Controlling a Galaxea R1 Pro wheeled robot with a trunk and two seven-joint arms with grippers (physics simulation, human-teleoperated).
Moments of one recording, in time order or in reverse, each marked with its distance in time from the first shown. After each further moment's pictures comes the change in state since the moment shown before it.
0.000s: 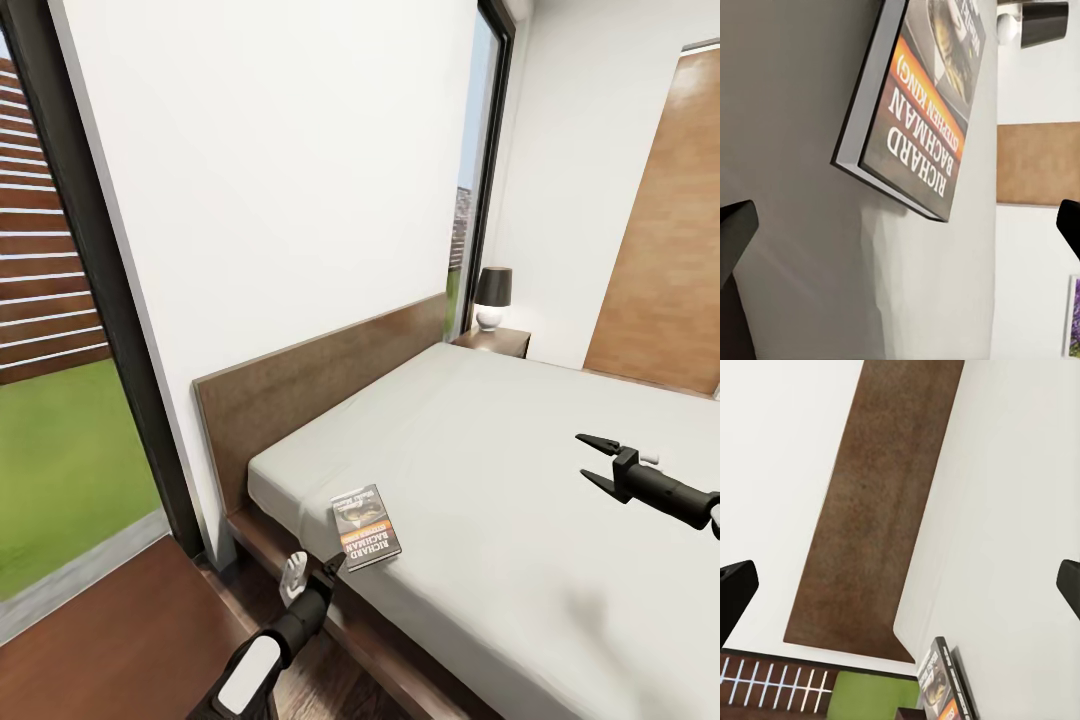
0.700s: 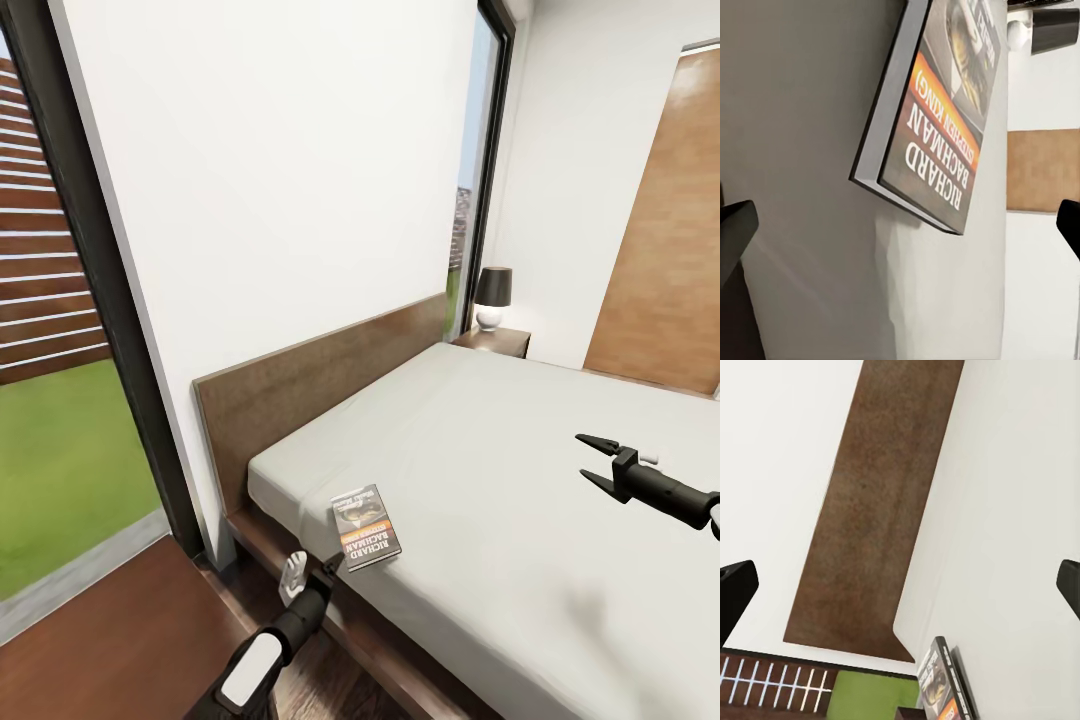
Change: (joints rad) left arm -0.032 0.000 0.002 0.063 0.000 -0.035 0.000; right arm 0.000 0.000 0.001 0.000 0.000 0.000 0.000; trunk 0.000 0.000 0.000
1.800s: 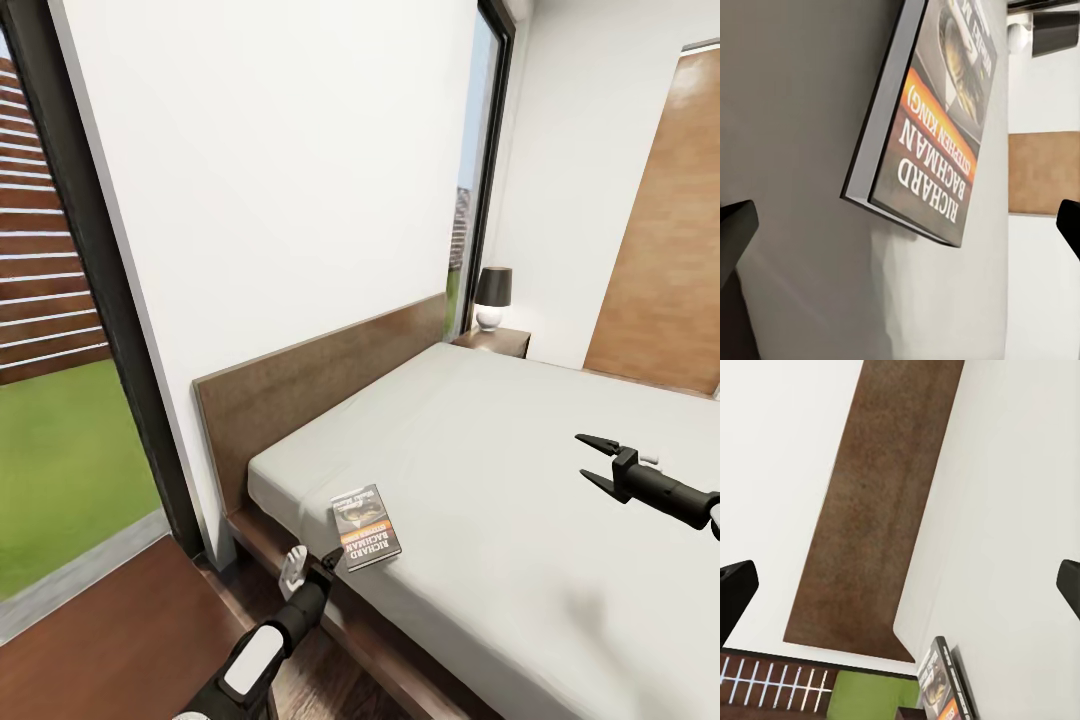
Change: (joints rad) left arm -0.032 0.000 0.000 0.034 -0.001 -0.014 0.001; right arm 0.000 0.000 0.000 0.000 0.000 0.000 0.000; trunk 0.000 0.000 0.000
